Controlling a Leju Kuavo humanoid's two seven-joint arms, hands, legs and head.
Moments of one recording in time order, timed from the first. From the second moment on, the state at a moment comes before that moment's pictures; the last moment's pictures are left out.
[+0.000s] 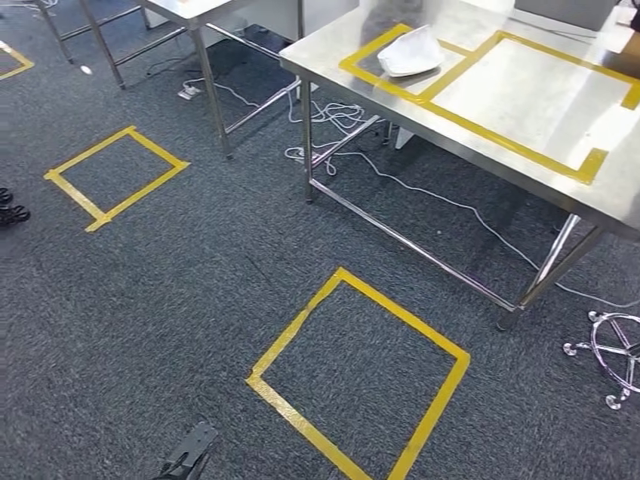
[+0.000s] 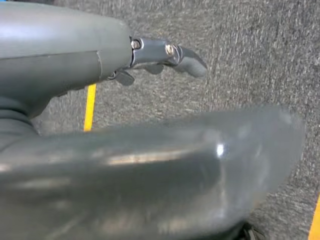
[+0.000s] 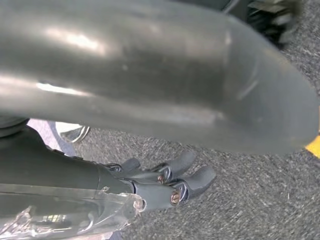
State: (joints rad) left arm -0.07 -0.14 0.85 -0.26 -1.24 0.01 -0.11; right arm -0.10 0.22 -1.11 -0.22 1.28 -0.05 -0.08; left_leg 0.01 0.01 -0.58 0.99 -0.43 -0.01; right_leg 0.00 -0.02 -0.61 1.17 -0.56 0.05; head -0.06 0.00
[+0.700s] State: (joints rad) left arm -0.07 -0.15 0.86 -0.26 -1.28 0.00 -0.11; right arm -0.10 0.22 -1.11 -0.22 1.31 -0.06 -0.07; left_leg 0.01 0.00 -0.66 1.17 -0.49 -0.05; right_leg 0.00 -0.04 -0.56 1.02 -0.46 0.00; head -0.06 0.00
